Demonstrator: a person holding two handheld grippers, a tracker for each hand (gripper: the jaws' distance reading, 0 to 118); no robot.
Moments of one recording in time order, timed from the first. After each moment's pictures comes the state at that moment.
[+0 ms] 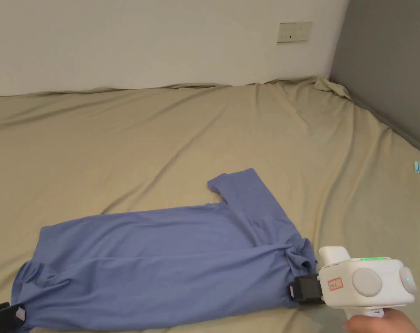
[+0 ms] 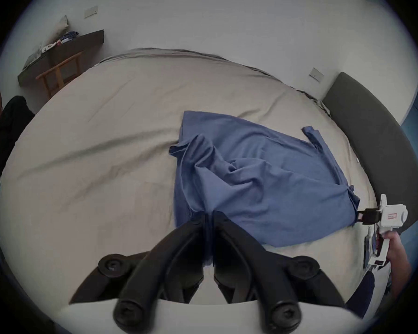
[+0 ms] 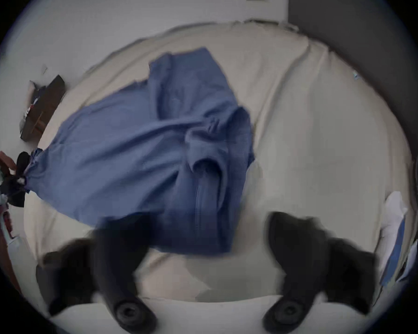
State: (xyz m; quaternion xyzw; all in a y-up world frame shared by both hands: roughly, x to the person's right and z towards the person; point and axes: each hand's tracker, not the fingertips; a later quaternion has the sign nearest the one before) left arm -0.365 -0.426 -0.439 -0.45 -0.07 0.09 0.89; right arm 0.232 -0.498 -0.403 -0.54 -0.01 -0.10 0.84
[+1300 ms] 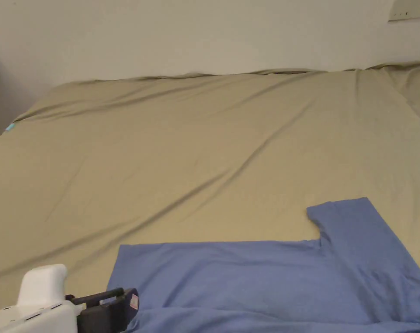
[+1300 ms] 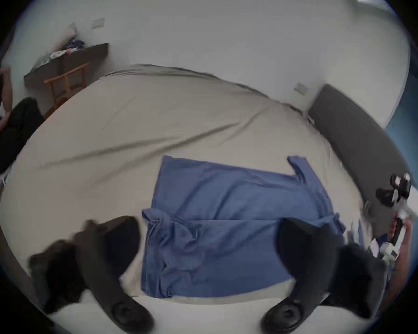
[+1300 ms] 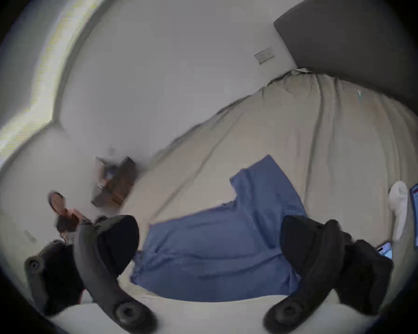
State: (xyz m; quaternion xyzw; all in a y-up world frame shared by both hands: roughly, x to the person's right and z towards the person) left arm -0.350 -0.369 -0.362 -0.41 -0.08 0.06 0.91; right arm 0.200 -0.323 -0.301 -0.29 0.06 -0.25 0.92
